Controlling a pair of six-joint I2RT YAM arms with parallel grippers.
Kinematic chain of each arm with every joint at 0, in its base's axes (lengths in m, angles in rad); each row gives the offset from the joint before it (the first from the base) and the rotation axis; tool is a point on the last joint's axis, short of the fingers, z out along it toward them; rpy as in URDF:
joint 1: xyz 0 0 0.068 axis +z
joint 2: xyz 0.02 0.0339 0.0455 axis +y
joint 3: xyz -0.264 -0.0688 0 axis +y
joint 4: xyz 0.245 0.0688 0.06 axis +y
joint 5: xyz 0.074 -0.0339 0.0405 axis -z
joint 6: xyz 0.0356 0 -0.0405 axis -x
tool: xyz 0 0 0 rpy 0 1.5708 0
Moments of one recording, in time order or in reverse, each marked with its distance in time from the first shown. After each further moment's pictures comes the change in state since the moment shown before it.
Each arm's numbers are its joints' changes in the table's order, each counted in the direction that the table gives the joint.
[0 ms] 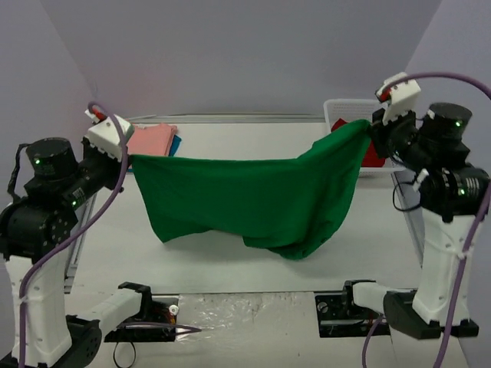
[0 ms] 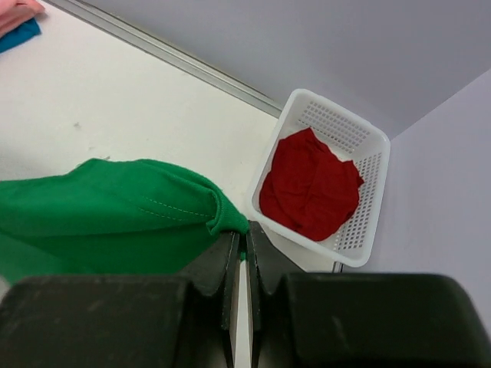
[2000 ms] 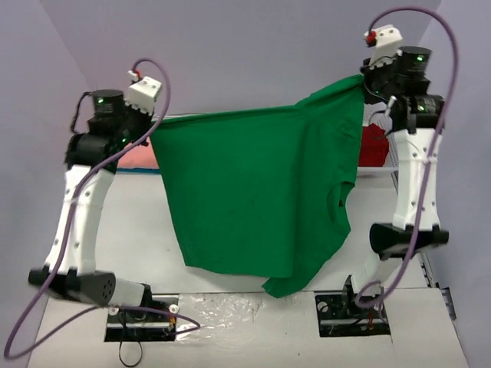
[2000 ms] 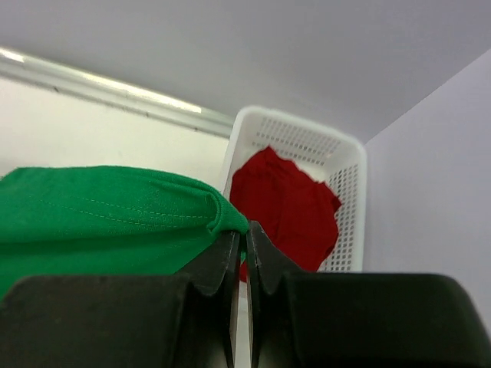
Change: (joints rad) left arm 0.034 0.340 0.002 -0.285 -0.163 0.006; right arm -0.040 0.547 -0.380 -0.161 0.141 -0.080
